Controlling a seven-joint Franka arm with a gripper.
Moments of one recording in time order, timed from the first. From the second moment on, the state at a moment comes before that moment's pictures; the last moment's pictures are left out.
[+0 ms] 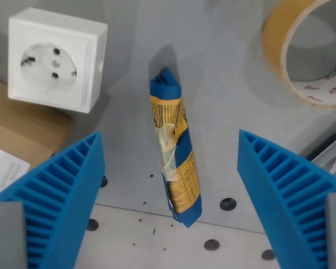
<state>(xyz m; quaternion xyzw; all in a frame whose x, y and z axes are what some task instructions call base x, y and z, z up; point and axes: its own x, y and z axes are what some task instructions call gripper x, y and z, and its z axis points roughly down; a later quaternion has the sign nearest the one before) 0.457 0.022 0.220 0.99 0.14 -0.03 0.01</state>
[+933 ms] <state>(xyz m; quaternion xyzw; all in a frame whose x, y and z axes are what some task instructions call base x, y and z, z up) 0.426 0.011 0.177 0.98 0.20 -0.02 0.01</state>
